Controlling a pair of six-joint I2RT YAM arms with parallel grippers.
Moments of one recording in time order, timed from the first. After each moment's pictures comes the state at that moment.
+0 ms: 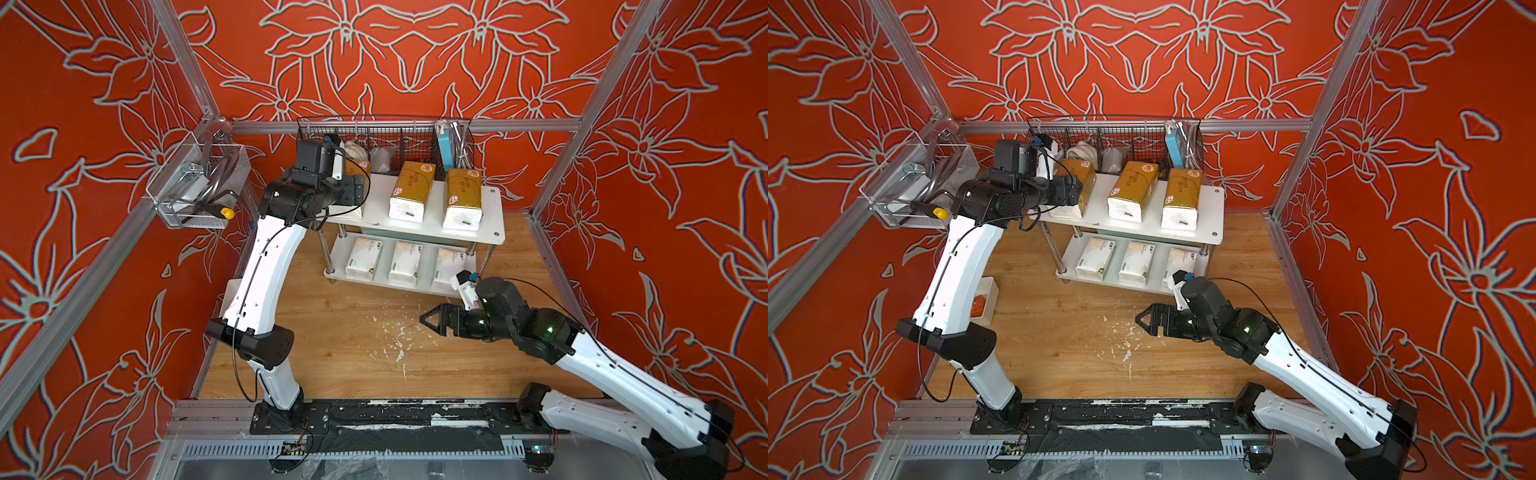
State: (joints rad) left arm -0.30 1.75 2.33 -1.10 -0.07 -0.17; right arm 0.86 0.92 0.91 -0.69 -0.22 0.85
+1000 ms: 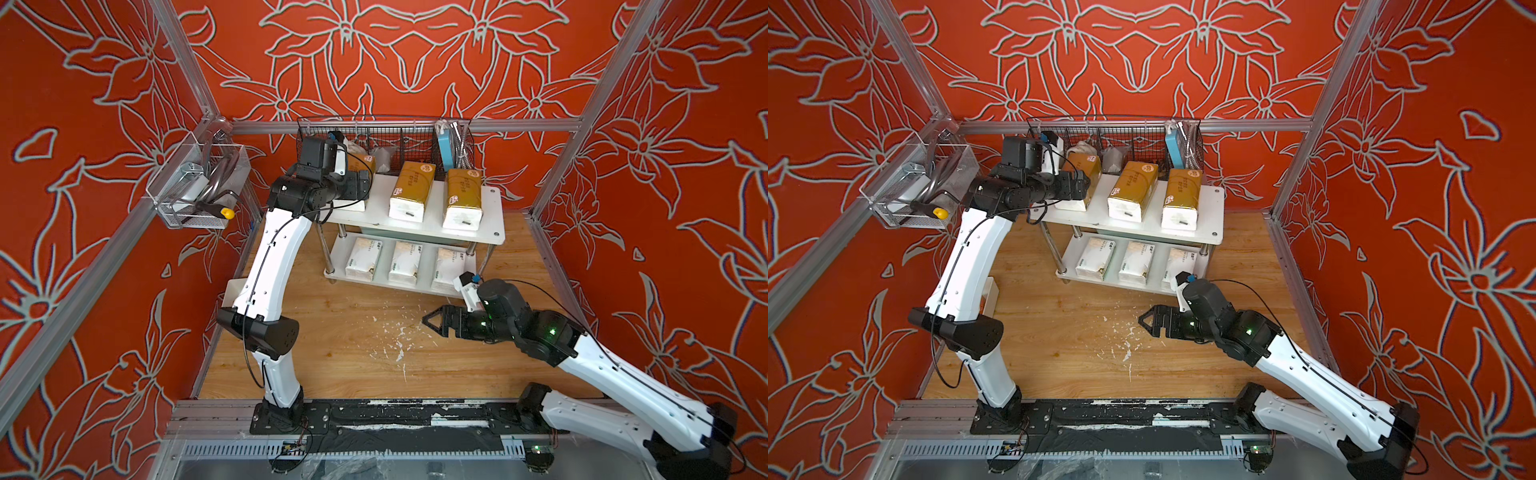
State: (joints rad) left arm -0.27 1.83 2.37 -1.05 0.00 -0.19; right arm 0.86 0.90 0.90 -0.71 -0.20 0.85
